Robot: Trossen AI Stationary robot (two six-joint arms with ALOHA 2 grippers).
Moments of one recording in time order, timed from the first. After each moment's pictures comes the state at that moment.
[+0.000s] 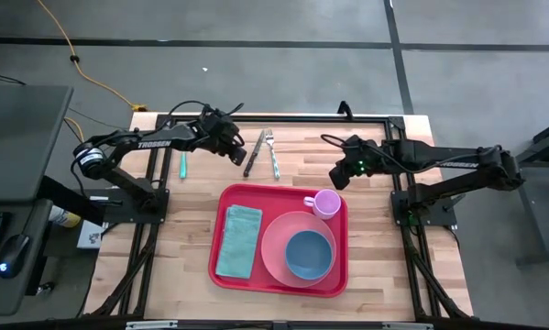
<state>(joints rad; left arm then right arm) 0.63 1.46 0.79 -0.20 0.17 -0.31 -0.13 1.10 0.97 -0.79 0.29 0.68</state>
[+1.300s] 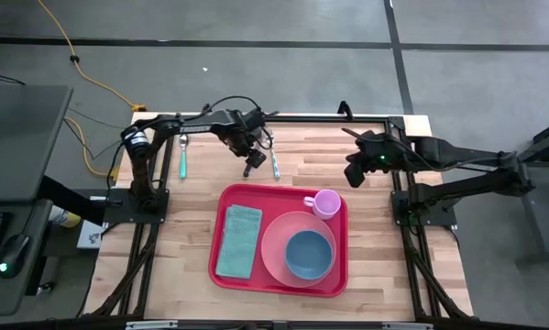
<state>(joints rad) 0.55 1.87 1.32 -0.77 0.14 -0.30 -0.15 0.95 0.97 -0.85 0.28 0.56</state>
